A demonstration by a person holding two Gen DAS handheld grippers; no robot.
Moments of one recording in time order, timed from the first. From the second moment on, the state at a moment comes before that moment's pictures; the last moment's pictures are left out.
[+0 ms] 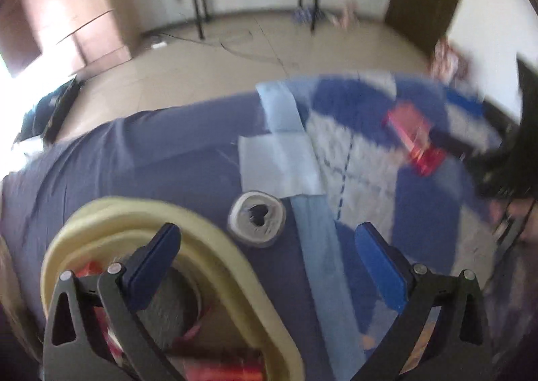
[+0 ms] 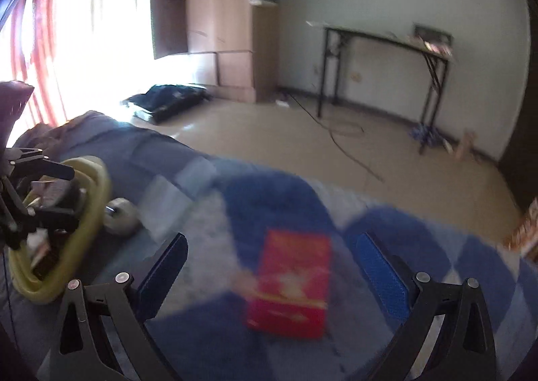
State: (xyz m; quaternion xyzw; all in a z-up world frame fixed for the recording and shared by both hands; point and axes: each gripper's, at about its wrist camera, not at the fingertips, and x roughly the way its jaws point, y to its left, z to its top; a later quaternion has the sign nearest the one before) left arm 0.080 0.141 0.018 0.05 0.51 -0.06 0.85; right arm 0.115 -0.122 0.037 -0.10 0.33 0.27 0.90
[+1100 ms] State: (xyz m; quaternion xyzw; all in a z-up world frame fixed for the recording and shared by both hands) left arm -0.013 0.147 0.064 -0.02 0.44 -0.08 0.90; right arm 0.120 -0.114 0.030 -0.10 0.31 0.35 0.88
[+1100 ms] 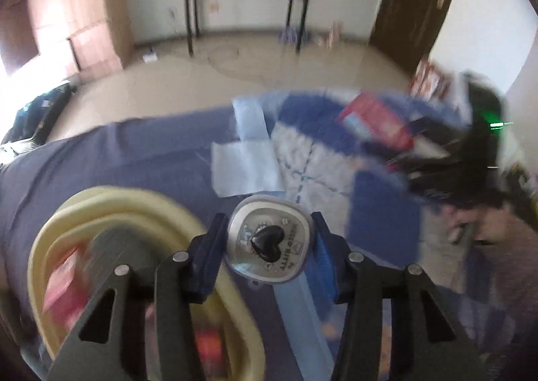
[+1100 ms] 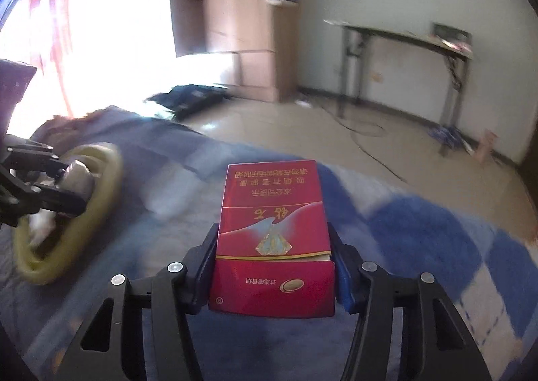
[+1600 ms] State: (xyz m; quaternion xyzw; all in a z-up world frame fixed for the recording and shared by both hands) left arm -0.158 0.282 0.005 -0.13 0.44 0.11 0.88; right arm 0.020 0.046 0.031 -0.21 0.33 0.53 0.75
